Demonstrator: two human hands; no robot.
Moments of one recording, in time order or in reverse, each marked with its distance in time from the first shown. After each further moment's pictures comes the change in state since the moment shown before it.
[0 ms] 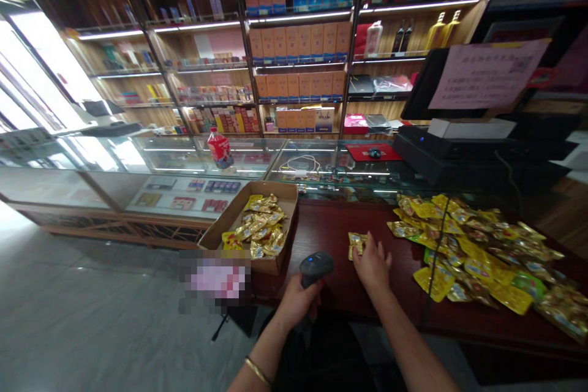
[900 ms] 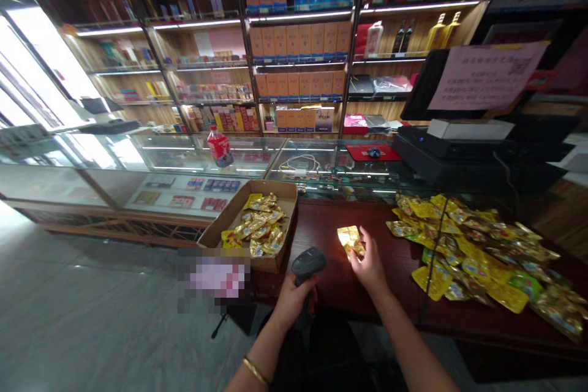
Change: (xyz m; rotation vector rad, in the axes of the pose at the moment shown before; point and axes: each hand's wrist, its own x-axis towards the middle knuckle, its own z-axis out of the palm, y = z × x) left_hand -0.002 -0.007 -0.008 -0.100 0.014 0.056; right_hand -0.002 0.004 -0.005 0.519 0.144 -0.309
